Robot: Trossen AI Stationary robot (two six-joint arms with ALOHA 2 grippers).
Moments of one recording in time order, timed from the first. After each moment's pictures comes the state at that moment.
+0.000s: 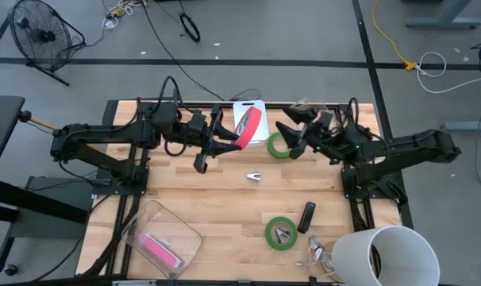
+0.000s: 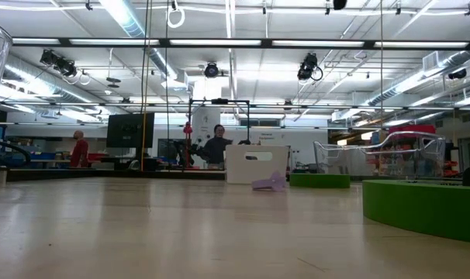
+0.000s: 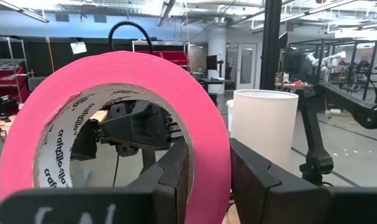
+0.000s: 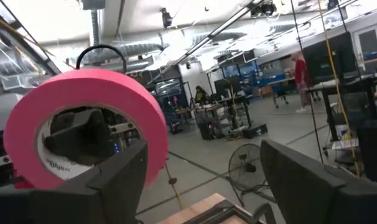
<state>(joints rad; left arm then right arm) 0.07 1.27 1.19 0.26 0.27 -0.04 0.06 1.09 0.83 0.59 0.50 0.10</state>
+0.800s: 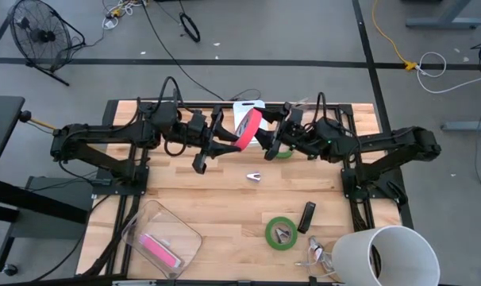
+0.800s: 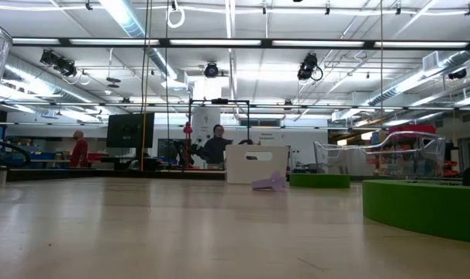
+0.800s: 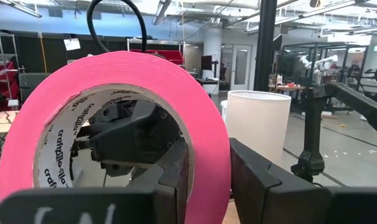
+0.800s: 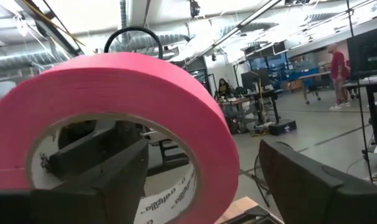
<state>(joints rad) 0.07 1.27 1.19 0.26 0.29 -0.07 0.03 1.35 1.07 0.59 0.35 0.12</state>
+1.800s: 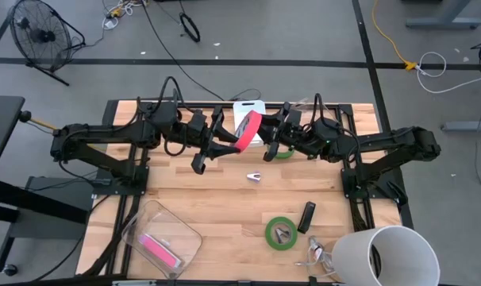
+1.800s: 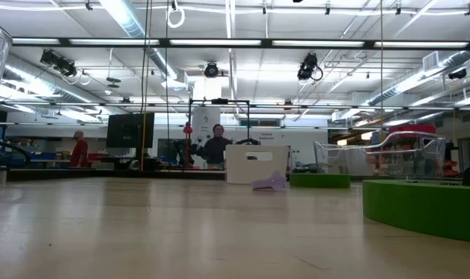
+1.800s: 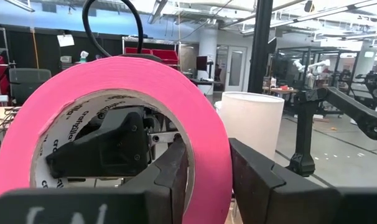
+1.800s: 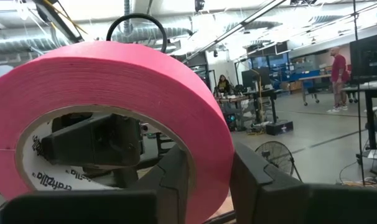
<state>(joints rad) 0.07 1.27 1.19 0.26 0.31 -0.10 0.03 1.35 1.07 0.56 0.33 0.08</state>
